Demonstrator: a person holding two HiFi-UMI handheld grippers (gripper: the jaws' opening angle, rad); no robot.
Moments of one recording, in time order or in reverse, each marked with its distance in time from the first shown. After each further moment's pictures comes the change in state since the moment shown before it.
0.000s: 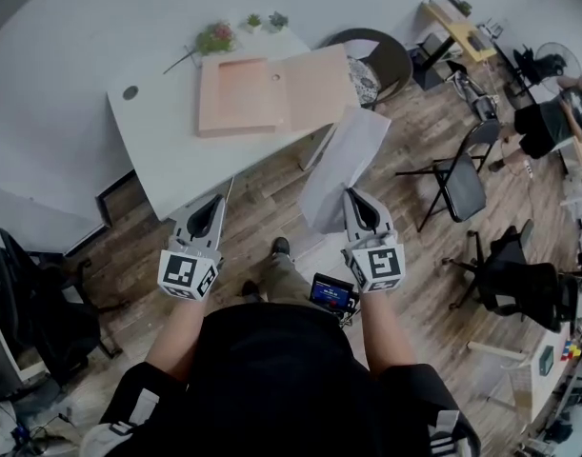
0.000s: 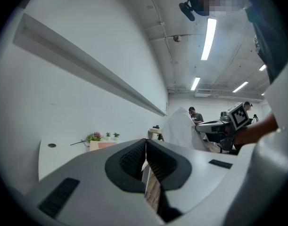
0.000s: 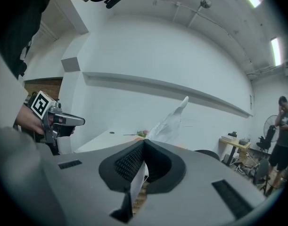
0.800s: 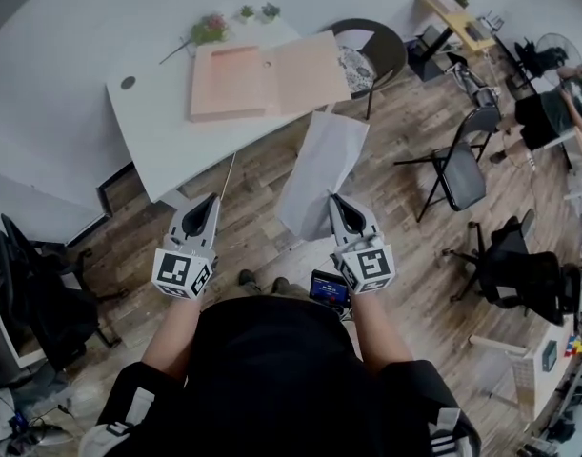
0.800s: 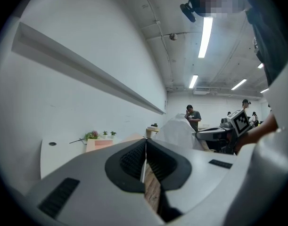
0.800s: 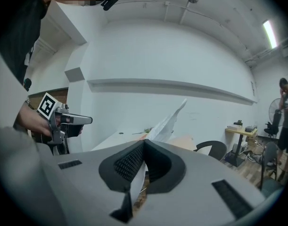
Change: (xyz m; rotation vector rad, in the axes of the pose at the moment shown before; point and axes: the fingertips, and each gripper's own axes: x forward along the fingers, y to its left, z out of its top) left arm -0.028 -0.054 -0.003 0.021 0.024 0.000; right arm -0.057 0.019 -0.037 0.099 -0.008 0.082
